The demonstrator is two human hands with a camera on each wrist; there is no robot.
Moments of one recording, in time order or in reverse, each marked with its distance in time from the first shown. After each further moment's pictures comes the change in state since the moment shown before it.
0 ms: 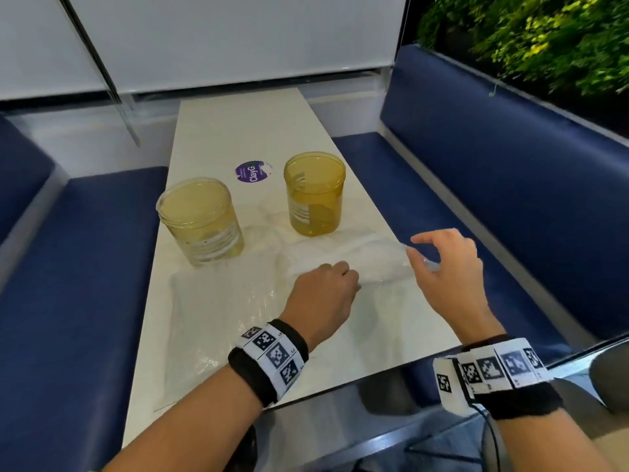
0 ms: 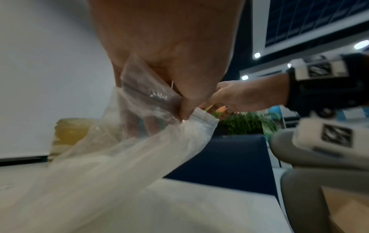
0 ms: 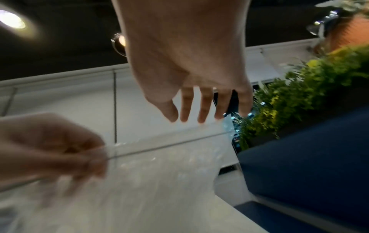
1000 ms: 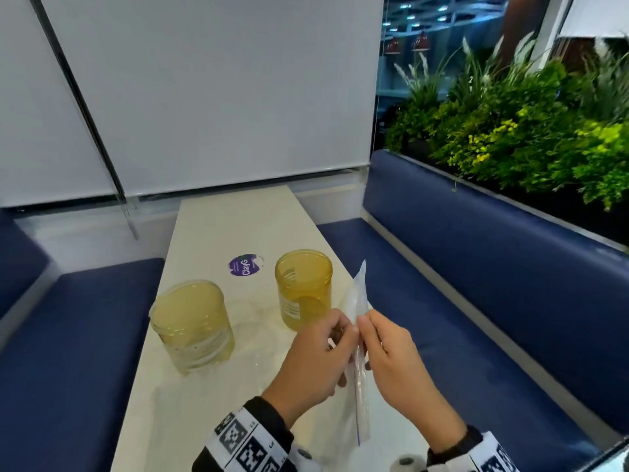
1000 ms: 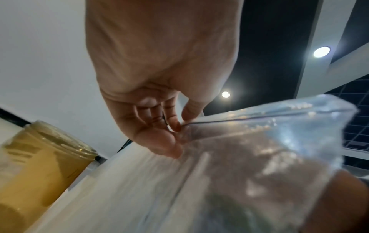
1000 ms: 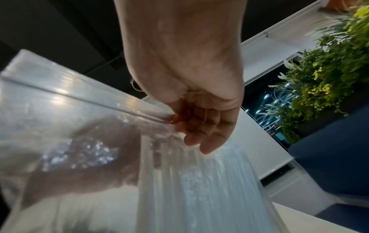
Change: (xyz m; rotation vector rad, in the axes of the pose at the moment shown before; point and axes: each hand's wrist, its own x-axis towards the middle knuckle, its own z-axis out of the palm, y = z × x) left_hand 0.044 0.009 -0.084 -0.950 -0.044 -0.334; right_hand 0.012 -0.089 -0.010 0.582 -0.216 0.022
